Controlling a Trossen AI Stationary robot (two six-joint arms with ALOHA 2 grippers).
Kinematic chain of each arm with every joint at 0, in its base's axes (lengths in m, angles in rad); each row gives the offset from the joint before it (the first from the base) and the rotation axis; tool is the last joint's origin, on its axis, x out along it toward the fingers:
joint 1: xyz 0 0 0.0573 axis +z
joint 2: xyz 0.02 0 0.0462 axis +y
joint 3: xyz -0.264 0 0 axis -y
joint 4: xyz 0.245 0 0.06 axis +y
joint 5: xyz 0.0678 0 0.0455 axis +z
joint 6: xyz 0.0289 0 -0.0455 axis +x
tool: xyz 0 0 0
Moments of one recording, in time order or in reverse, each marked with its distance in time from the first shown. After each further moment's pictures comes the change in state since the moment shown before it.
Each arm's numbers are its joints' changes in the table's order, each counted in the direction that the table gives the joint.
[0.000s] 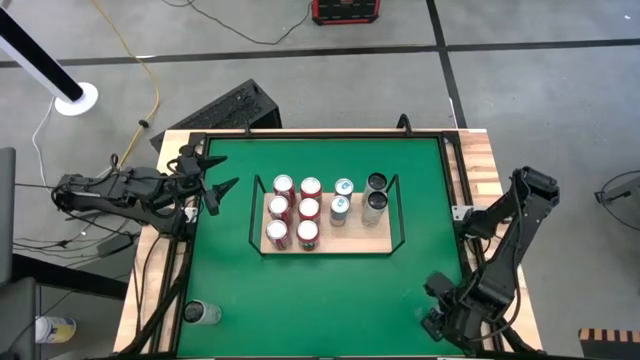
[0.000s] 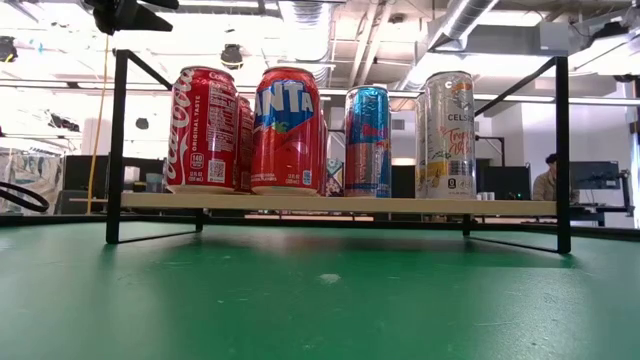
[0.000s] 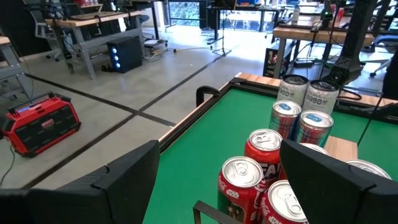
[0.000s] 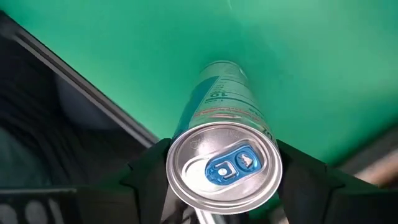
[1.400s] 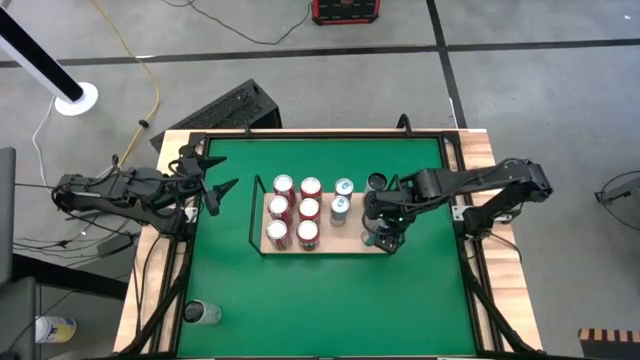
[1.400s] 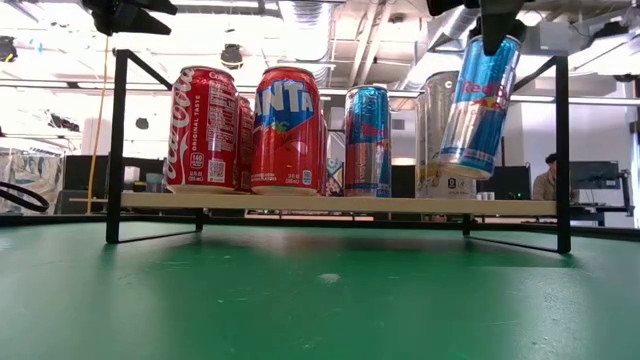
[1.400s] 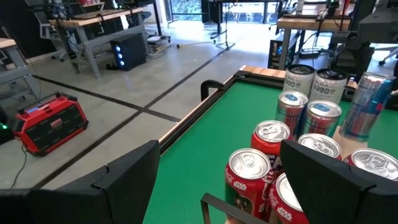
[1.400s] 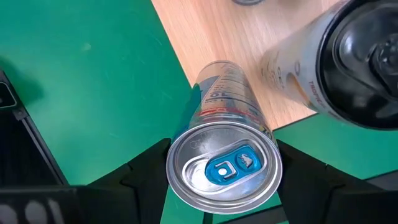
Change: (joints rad) left arm 0.000 0.000 0.000 0.033 0.011 0.019; right arm -0.867 0.000 0.255 0.223 0.081 -1.311
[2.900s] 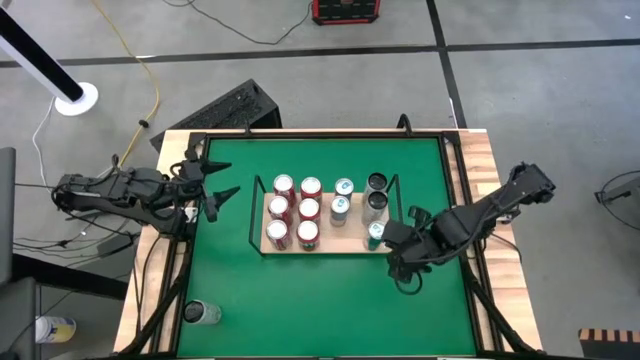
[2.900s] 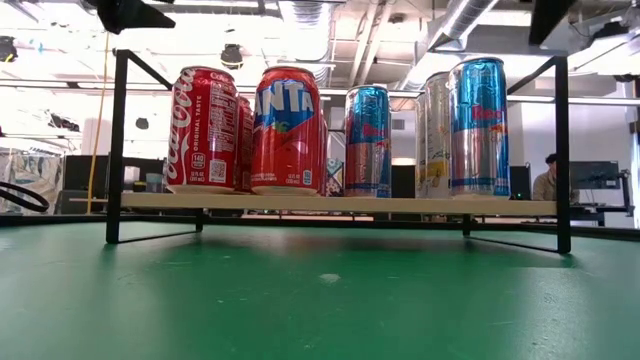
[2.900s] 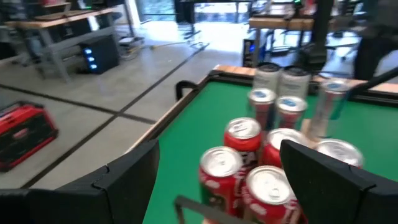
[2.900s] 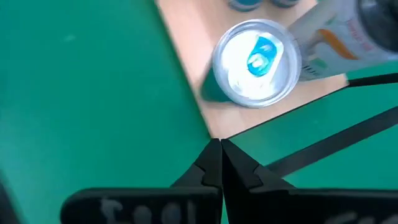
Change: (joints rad) left arm 0.000 0.000 0.000 -0.007 -0.111 0.008; right arm 0.362 -0.002 0.010 0.083 -0.359 0.264
